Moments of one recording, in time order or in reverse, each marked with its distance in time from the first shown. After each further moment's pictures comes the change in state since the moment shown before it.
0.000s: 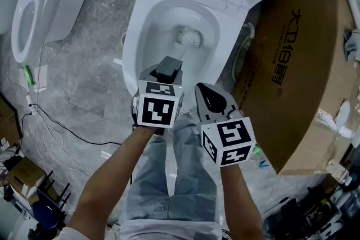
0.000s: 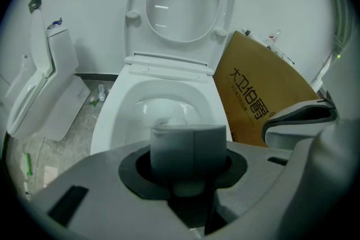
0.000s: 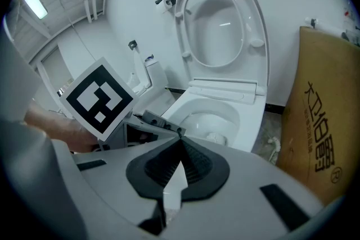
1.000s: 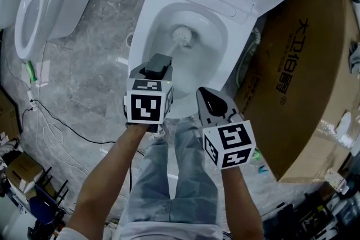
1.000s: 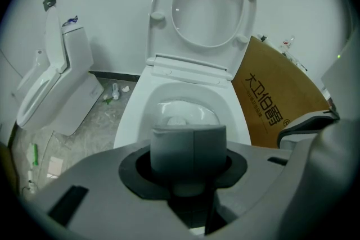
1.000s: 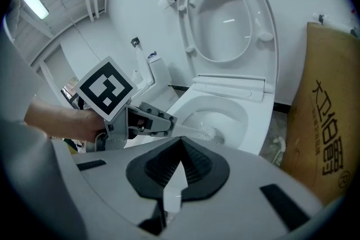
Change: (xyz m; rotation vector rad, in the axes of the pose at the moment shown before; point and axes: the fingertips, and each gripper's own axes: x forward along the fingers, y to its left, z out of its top) left arm -0.005 0.056 0.005 -0.072 -0.017 0.083; right arm 0.018 0.007 -0.001 -0.013 0.029 0.036
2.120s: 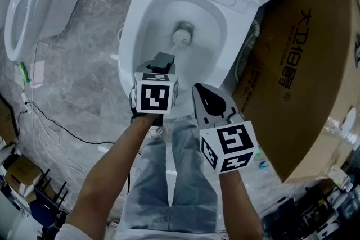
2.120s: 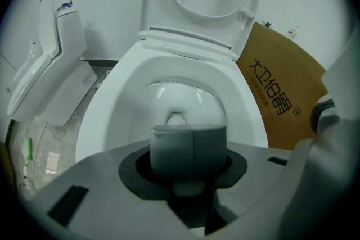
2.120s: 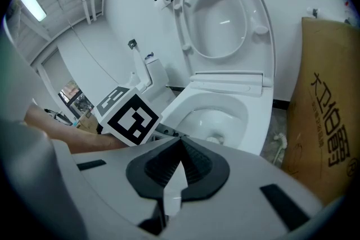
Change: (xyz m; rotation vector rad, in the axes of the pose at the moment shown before) left arm 0.067 -0.012 -0.043 -0.016 0.070 -0.018; right arm 0.013 -0.005 -0.013 0.031 -0.023 -0.013
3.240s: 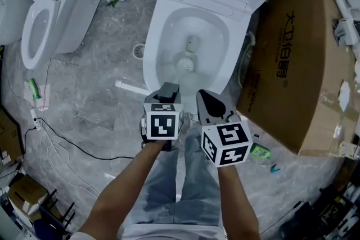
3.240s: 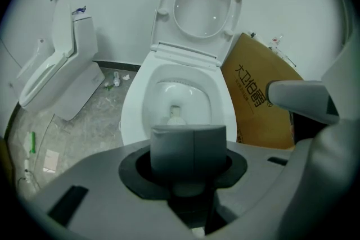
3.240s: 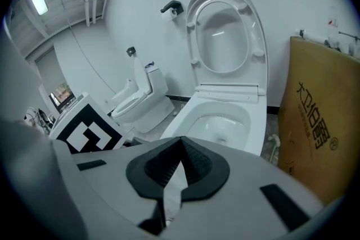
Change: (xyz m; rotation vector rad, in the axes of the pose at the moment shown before) left arm -0.112 0.006 -0.069 0.000 -0.038 -0.034; right arm -0.038 0.078 -0.003 0.019 -0.104 -0.101
